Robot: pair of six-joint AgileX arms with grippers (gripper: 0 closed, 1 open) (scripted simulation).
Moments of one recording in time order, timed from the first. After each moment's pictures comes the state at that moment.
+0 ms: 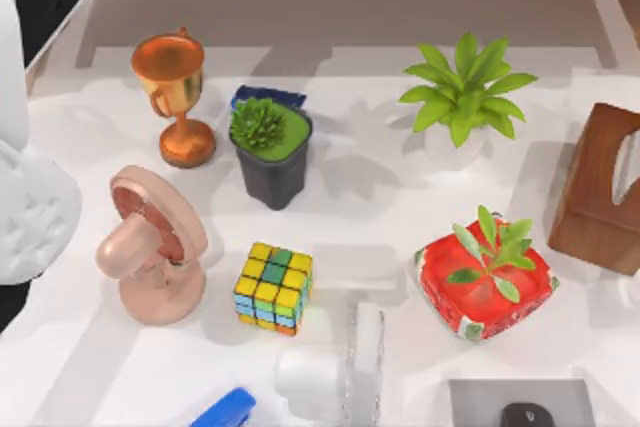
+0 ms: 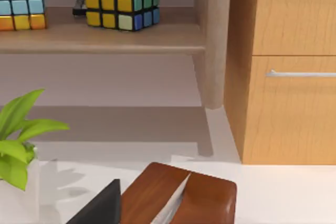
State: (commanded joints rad) left arm -0.58 2.28 2.58 -0.28 -0.54 0.01; right arm 0.00 0.00 0.00 0.00 0.00 0.00
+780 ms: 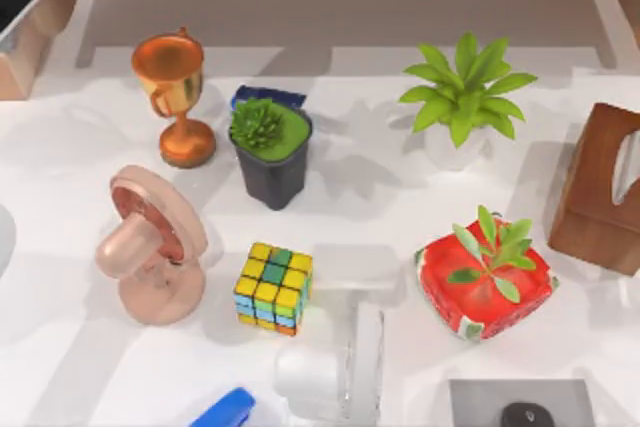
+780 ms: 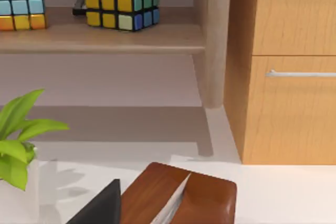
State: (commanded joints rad) left arm -0.62 2.12 2.35 -0.22 -0.58 0.01; right arm 0.00 0.00 0.00 0.00 0.00 0.00
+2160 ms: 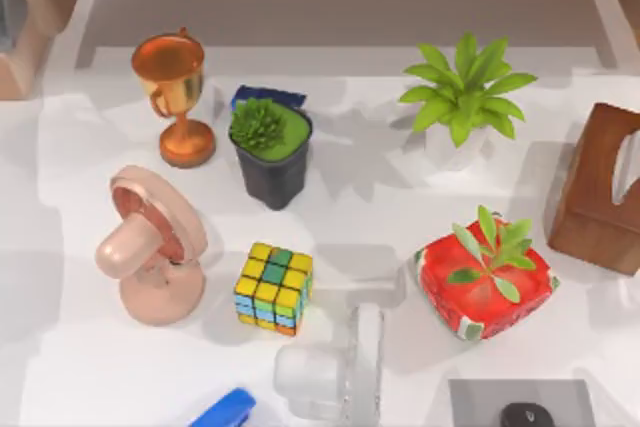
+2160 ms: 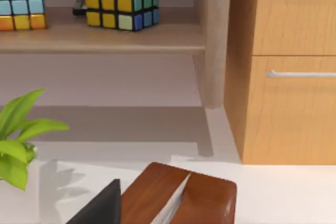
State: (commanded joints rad) left arm 0.23 1.80 1.72 0.13 -0.32 0.68; right arm 0.00 0.00 0.00 0.00 0.00 0.00
